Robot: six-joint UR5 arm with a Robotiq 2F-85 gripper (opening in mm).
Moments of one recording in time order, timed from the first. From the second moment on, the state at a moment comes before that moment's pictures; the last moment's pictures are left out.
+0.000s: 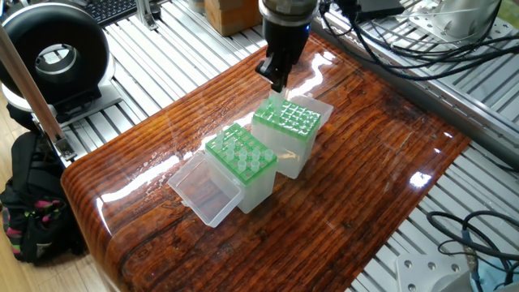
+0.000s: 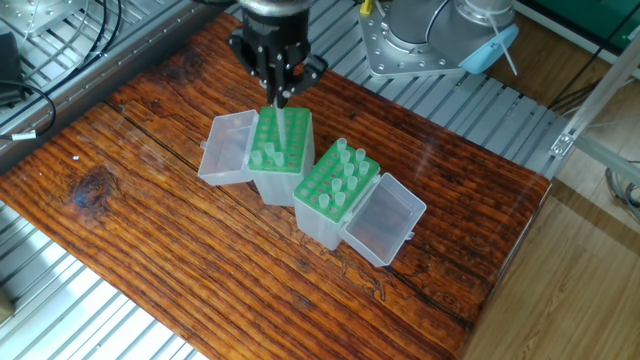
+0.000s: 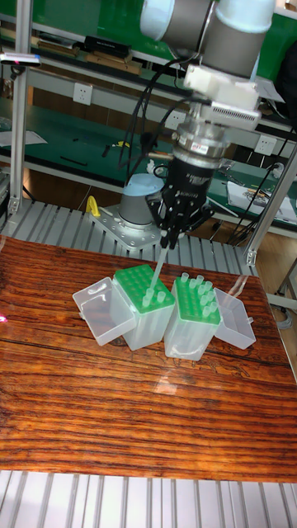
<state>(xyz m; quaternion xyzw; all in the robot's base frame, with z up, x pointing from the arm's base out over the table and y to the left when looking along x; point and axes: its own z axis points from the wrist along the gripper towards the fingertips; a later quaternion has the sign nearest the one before) 0.473 0.037 0.257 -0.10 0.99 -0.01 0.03</state>
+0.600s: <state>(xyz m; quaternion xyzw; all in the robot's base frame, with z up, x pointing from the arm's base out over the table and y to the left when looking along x) 0.456 0.053 0.282 -0.09 1.00 0.01 0.03</state>
